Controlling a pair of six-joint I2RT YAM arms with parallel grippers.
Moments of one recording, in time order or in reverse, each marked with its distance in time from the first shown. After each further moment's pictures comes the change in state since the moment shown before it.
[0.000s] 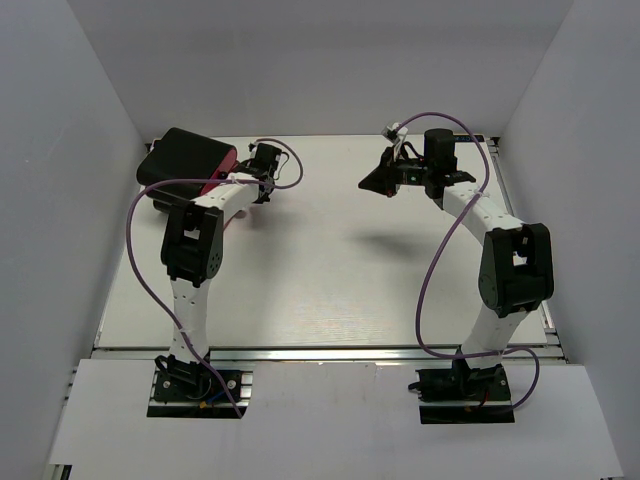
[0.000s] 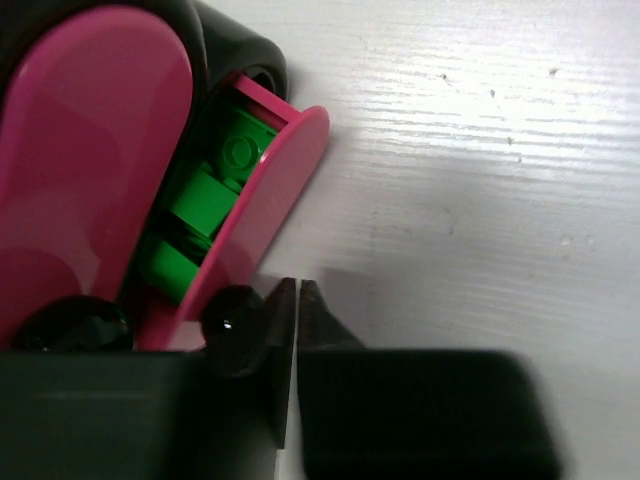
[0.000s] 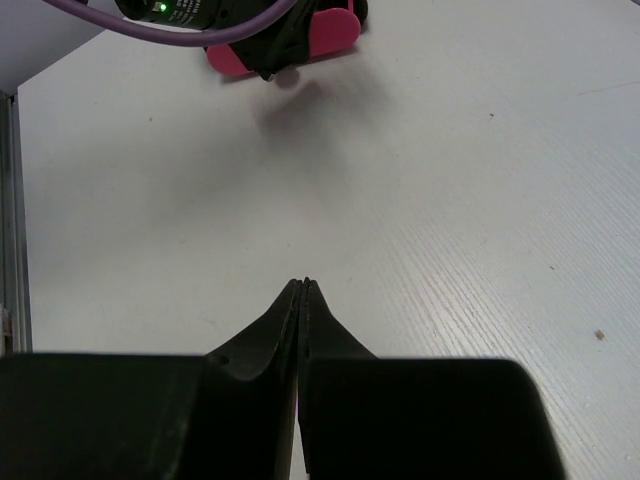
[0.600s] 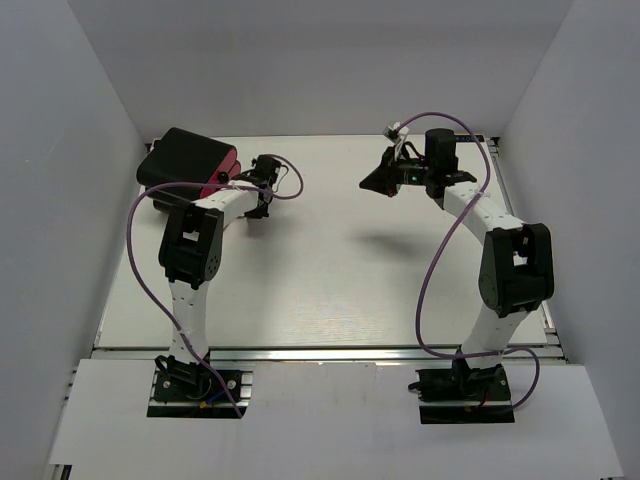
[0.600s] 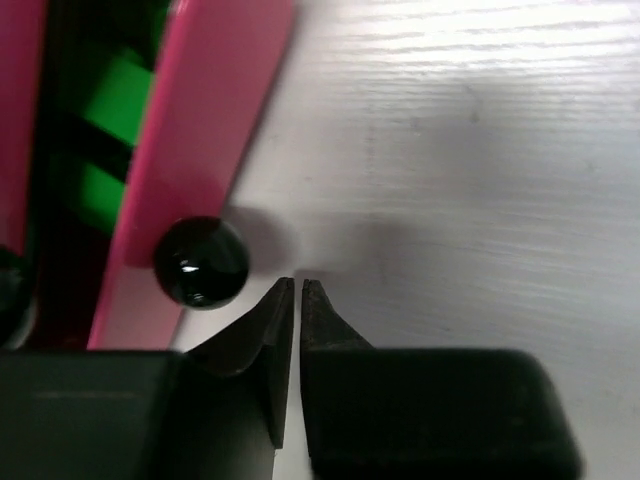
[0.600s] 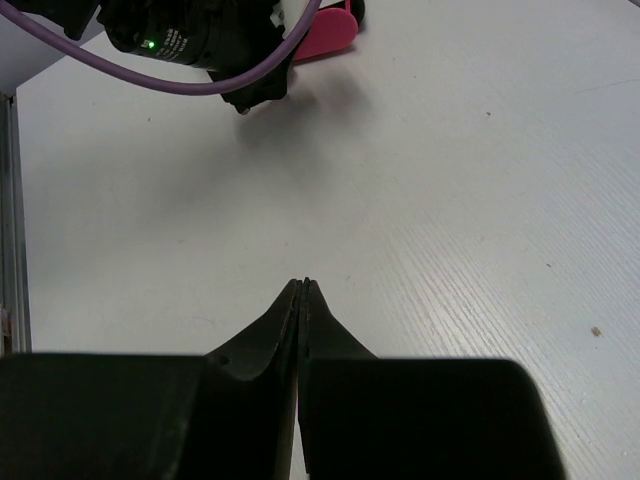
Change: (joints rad) left arm 0.001 -0.027 -0.113 -0.030 0.085 0.041; right arm -0.005 0.000 0.000 0.000 -0.002 0.000
